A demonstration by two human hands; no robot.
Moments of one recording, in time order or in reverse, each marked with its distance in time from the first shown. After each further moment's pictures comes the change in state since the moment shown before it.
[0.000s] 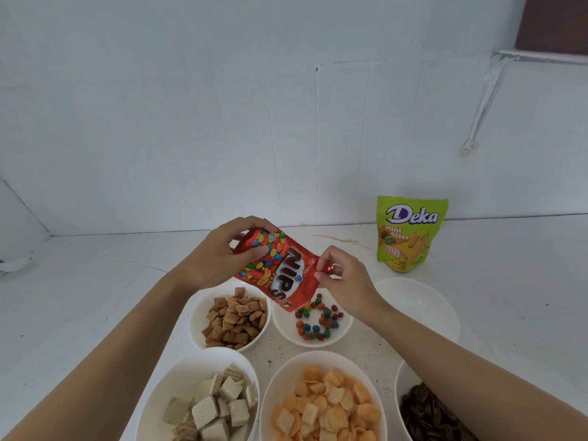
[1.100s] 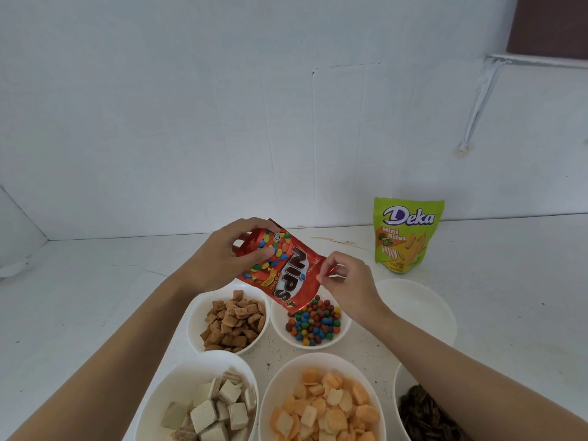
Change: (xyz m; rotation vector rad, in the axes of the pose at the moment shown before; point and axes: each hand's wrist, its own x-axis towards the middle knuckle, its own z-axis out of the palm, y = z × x) left_hand 0.001 0.003 0.004 0.022 0.003 0.016; right_hand -0.006 0.002 -0.002 0.023 0.105 0.004
